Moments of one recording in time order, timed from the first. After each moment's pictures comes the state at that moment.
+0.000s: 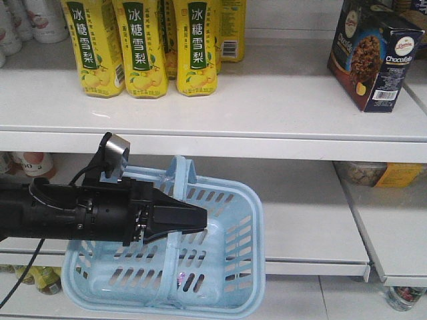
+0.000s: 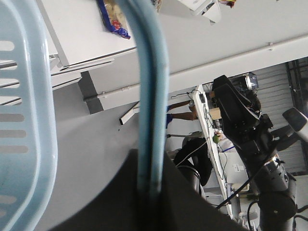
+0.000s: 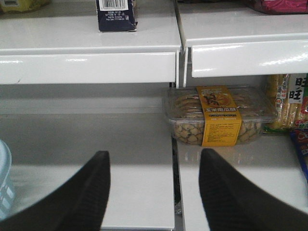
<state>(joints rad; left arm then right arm) -0.29 1.52 -0.78 -1.66 1.10 0.94 0.11 0.26 -0.32 -0.29 0.40 0.35</state>
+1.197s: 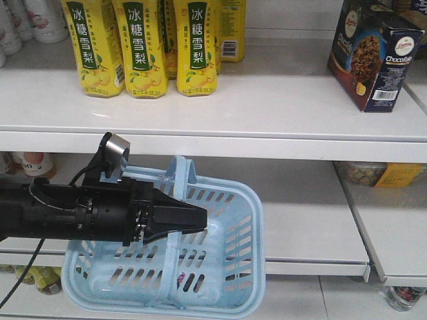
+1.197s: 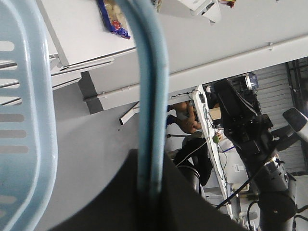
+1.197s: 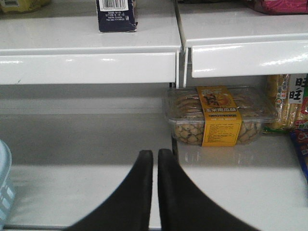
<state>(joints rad) -0.29 1.52 -0.78 -1.66 1.10 0.94 0.11 0.26 -0.32 -0.29 0.40 0.35</state>
